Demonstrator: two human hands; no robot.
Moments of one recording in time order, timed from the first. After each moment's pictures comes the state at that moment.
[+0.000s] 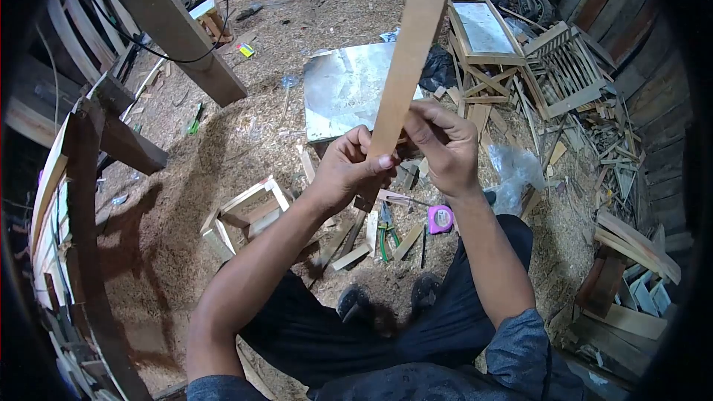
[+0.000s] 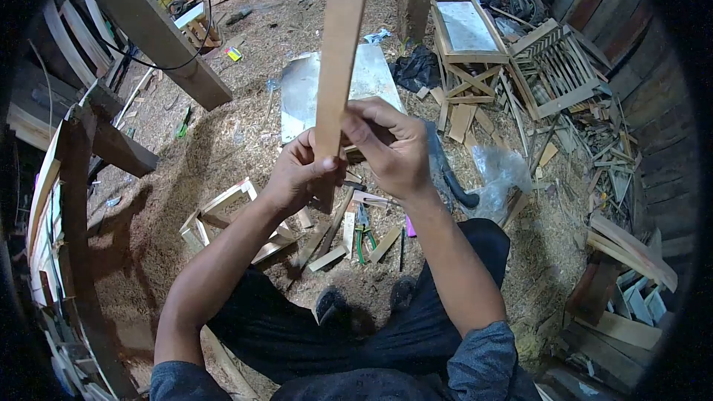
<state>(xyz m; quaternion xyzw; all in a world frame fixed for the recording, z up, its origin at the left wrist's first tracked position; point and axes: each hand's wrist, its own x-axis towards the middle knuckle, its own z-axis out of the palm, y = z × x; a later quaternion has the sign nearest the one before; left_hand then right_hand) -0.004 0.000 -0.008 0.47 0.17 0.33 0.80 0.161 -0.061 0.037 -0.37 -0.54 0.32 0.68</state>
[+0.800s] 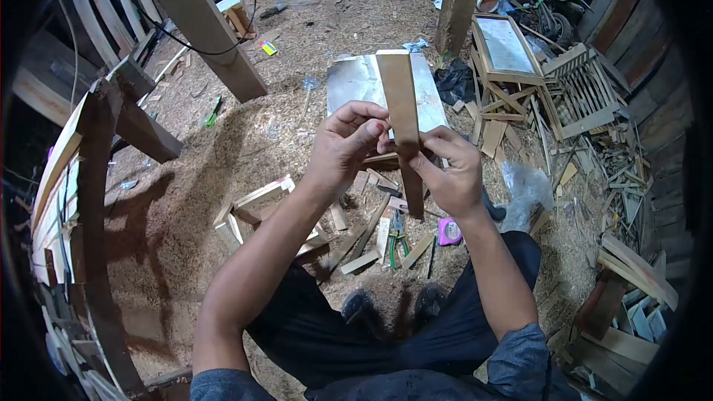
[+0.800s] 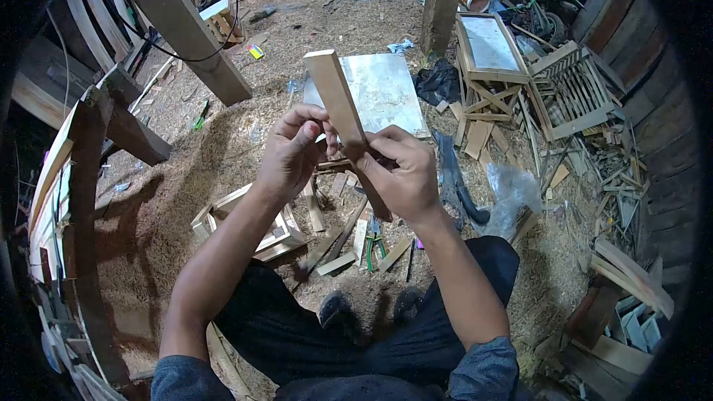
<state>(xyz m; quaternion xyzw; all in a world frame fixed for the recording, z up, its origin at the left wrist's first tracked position) -0.023 0.026 0.019 0.45 0.09 0.43 0.77 0.152 -0.064 0.031 -0.49 -0.66 0.16 0.55</state>
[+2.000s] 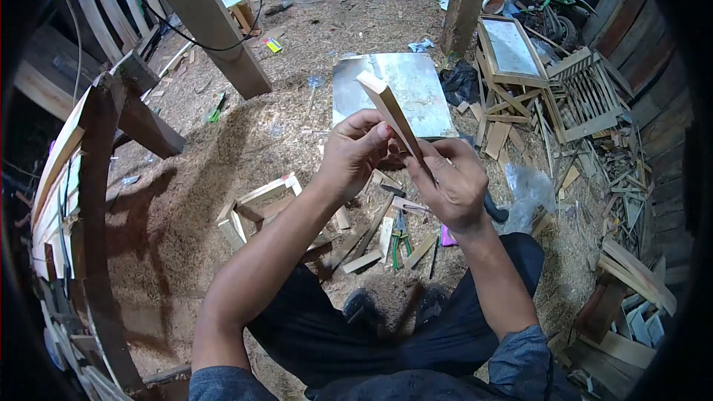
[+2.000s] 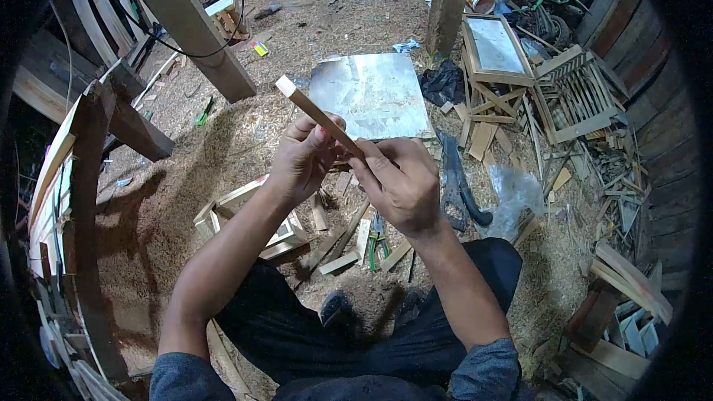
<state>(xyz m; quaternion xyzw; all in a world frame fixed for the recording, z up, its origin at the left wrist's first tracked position) -0.026 0.023 0.005 0.38 0.08 0.40 0.83 0.138 -0.071 0.037 -0.47 -0.72 -0.12 0.50</state>
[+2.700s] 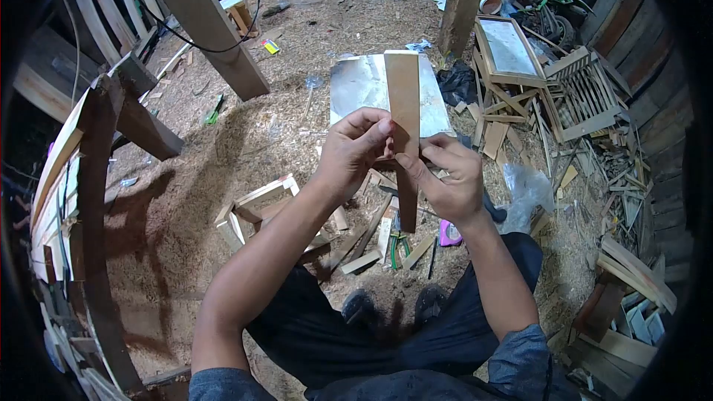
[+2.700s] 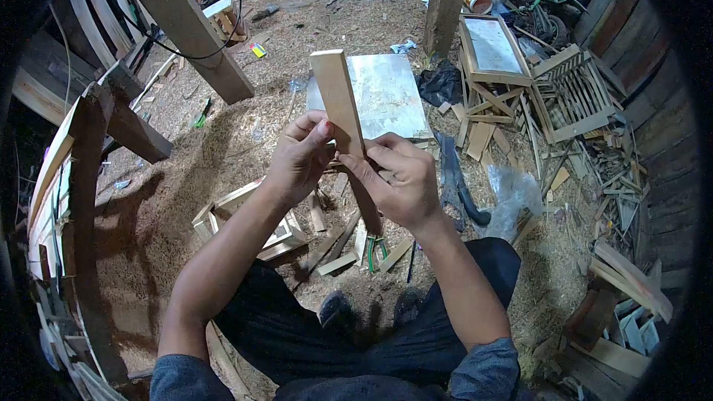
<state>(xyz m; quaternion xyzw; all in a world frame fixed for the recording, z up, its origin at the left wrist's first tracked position) -0.019 0.020 0.017 0.40 0.16 0.42 0.80 0.140 -0.070 0.044 -0.48 -0.69 0.12 0.53</state>
